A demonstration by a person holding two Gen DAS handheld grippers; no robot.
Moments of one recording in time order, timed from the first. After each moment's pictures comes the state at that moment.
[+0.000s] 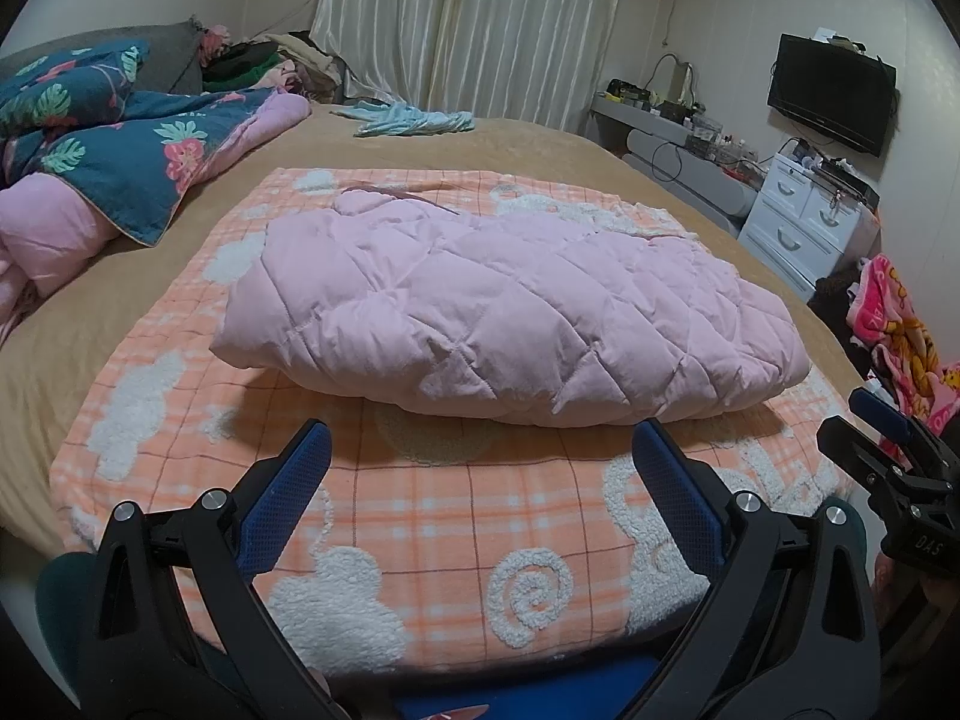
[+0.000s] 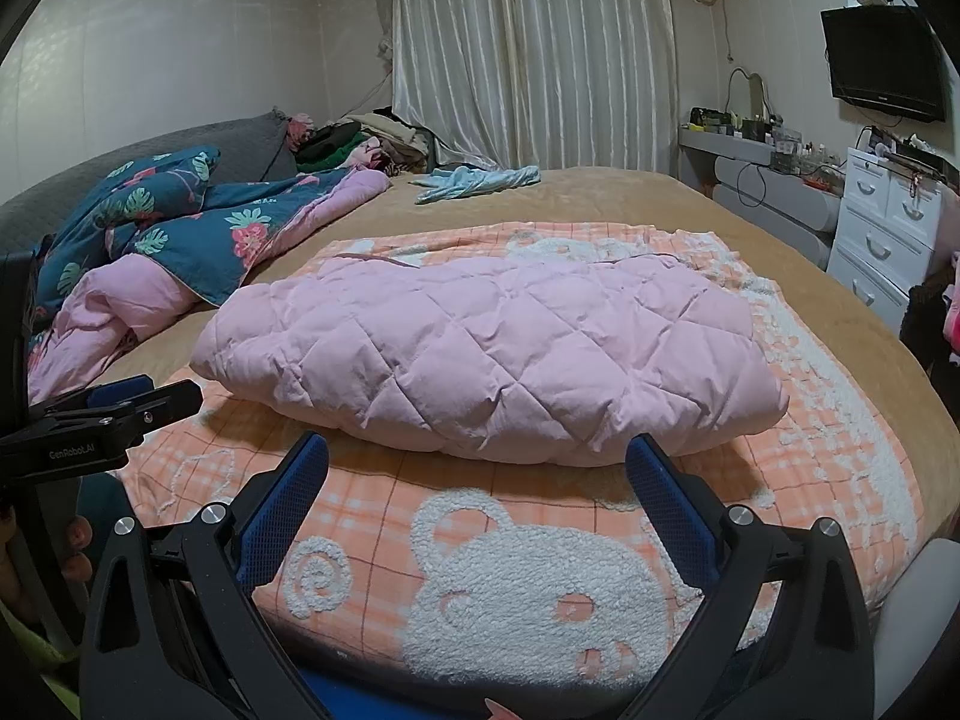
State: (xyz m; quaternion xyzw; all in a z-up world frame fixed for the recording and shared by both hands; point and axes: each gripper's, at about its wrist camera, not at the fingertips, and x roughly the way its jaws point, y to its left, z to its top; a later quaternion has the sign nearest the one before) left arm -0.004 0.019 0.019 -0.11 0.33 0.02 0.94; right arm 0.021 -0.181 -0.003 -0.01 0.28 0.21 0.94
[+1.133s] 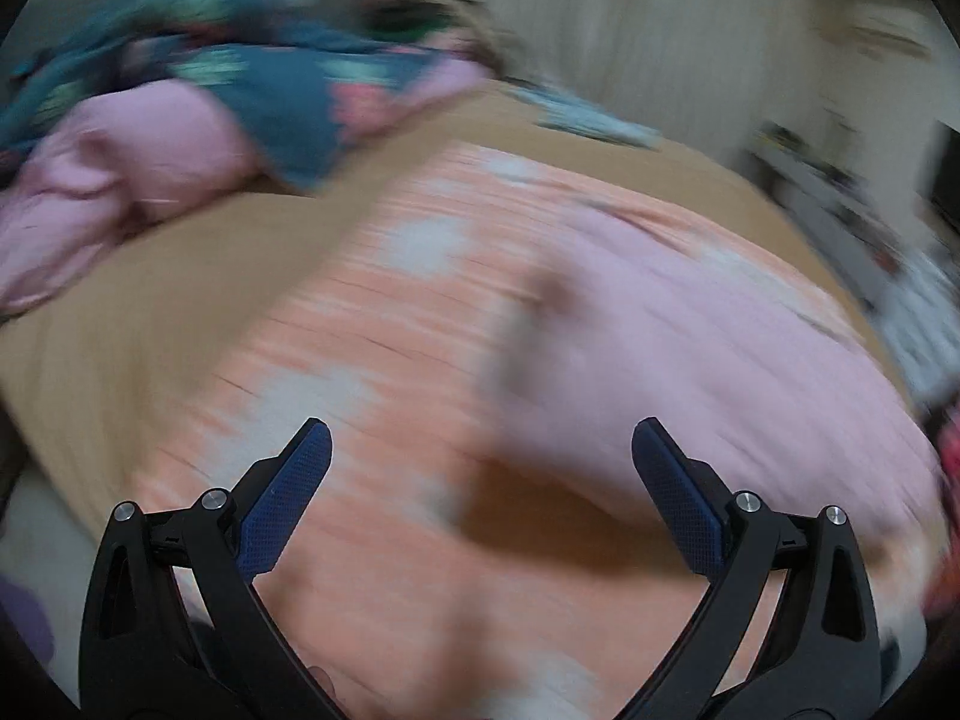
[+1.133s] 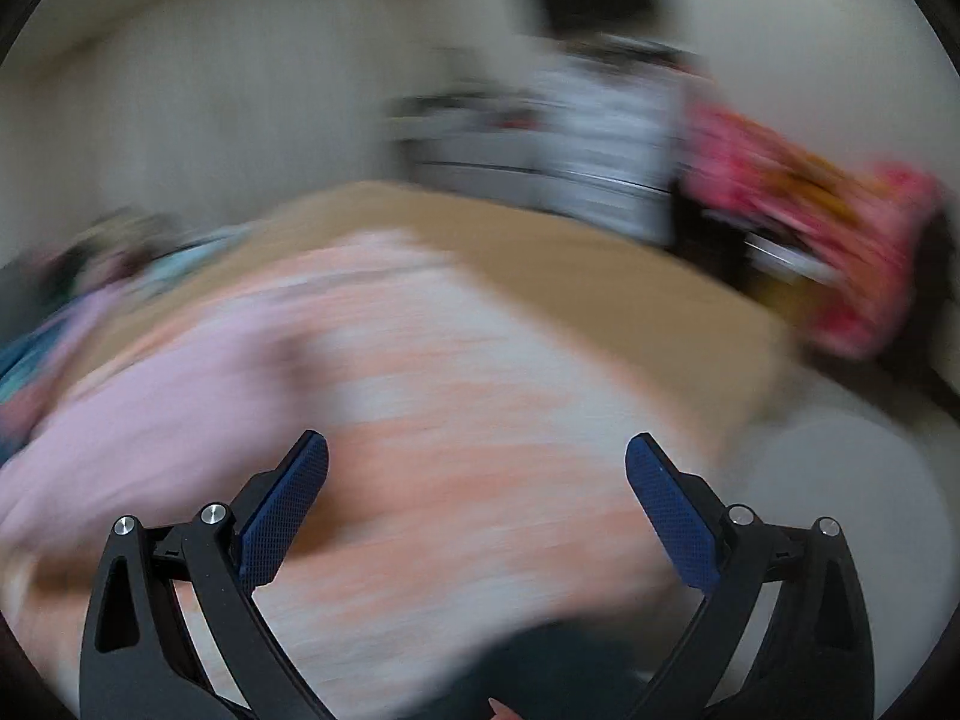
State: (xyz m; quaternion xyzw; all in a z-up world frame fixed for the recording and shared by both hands) left arm 0.046 0.216 -0.002 -0.19 0.34 0.23 0.89; right arm 0.076 -0.455 -0.038 0.14 0.29 -0.16 0.93
